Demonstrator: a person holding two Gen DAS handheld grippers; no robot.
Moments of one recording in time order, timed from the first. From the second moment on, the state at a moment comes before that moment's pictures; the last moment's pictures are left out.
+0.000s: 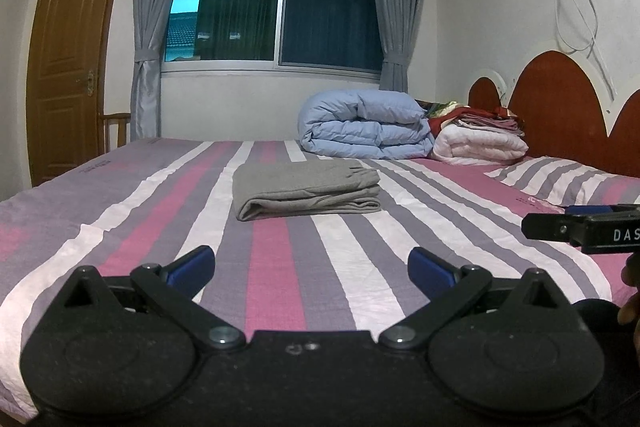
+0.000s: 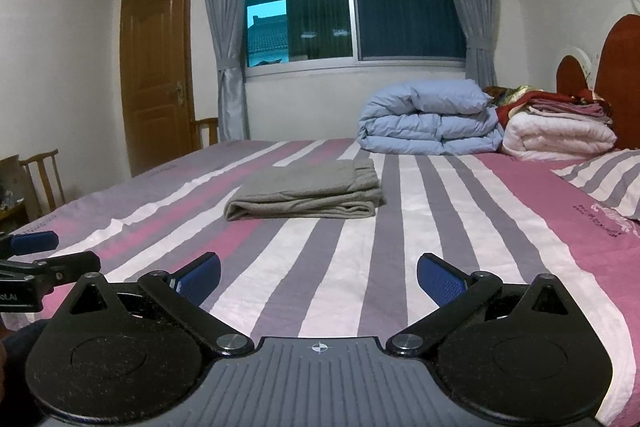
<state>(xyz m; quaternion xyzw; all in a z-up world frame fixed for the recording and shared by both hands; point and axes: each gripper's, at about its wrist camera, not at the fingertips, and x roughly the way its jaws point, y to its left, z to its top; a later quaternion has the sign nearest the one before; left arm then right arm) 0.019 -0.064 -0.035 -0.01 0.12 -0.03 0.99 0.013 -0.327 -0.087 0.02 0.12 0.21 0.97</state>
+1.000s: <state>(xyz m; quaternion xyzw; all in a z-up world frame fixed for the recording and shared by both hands) 0.017 -0.065 -0.033 -0.01 0.12 -0.02 0.99 0.014 -0.337 -0.088 0.02 0.12 0.21 0.97</state>
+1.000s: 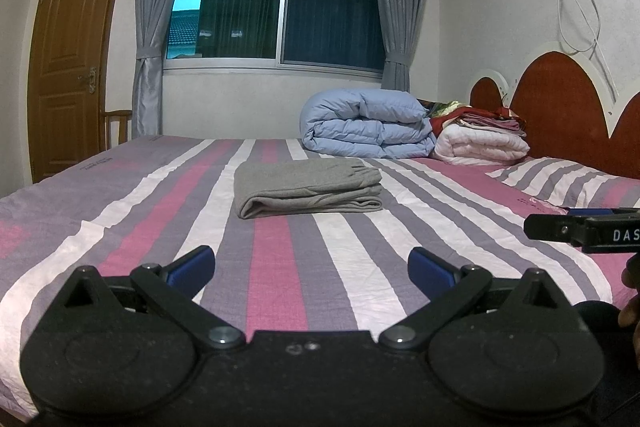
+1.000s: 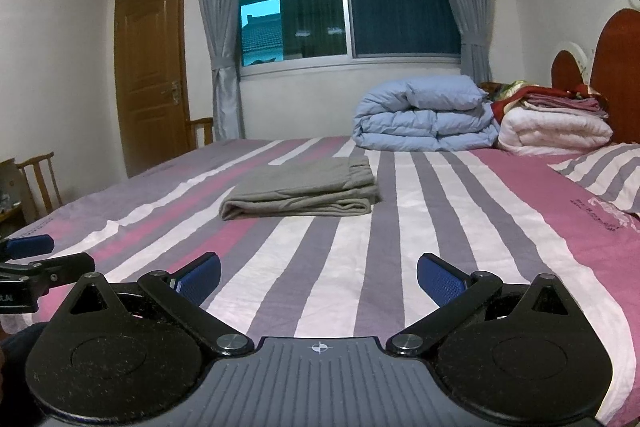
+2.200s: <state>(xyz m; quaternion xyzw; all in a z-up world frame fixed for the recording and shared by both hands) 0.016 -0.066 -0.034 -0.01 0.11 -0.03 0.99 0.012 -0.338 -0.087 0.02 0.12 0.20 0.97</state>
